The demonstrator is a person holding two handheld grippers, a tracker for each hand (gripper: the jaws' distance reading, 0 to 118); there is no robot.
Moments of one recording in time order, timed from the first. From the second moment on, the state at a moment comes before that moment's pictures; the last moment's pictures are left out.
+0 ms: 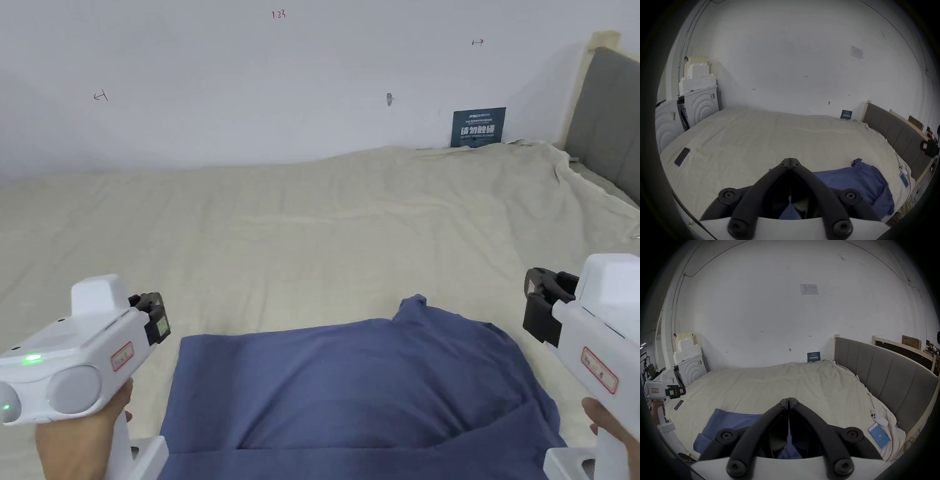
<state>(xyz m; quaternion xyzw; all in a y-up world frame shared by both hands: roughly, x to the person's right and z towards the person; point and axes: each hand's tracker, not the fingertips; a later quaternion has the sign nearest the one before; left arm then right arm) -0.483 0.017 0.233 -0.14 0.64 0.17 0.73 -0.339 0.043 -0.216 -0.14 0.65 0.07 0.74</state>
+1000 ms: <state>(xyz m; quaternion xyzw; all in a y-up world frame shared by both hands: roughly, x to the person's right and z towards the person) -0.729 -0.168 0.250 -0.39 0.58 0.35 0.62 -0.451 -0.045 -0.262 -0.24 0.60 0.13 0.75</state>
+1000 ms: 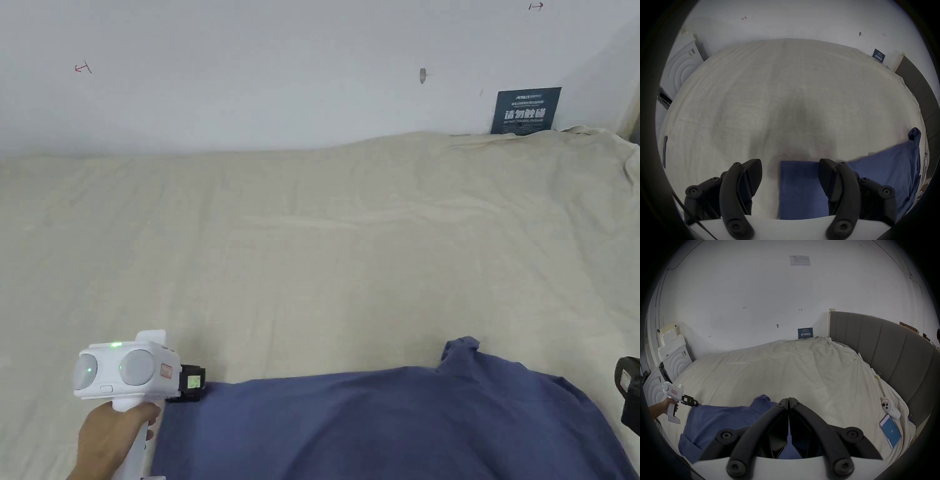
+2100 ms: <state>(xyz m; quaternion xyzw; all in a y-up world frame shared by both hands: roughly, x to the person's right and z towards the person) -0.664 -0.096 0.250 -0.31 0.55 0.30 0.71 -0.615 -0.171 -0.302 -0.38 0.59 0.31 0.64</state>
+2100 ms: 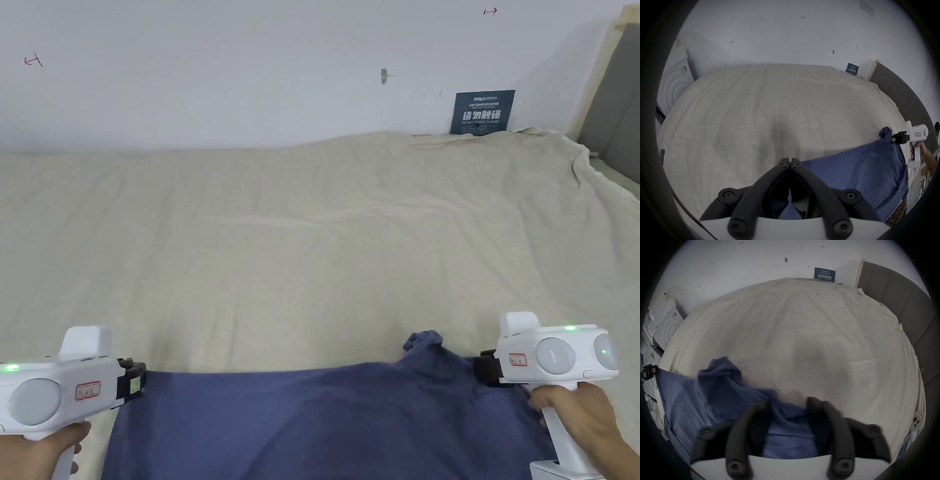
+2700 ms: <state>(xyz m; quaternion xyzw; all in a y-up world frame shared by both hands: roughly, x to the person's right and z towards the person) -0.578 -0.048 0.268 -0.27 0.57 0.30 0.71 -0.449 -0.041 -0.297 -0.30 0.68 0.20 0.64</state>
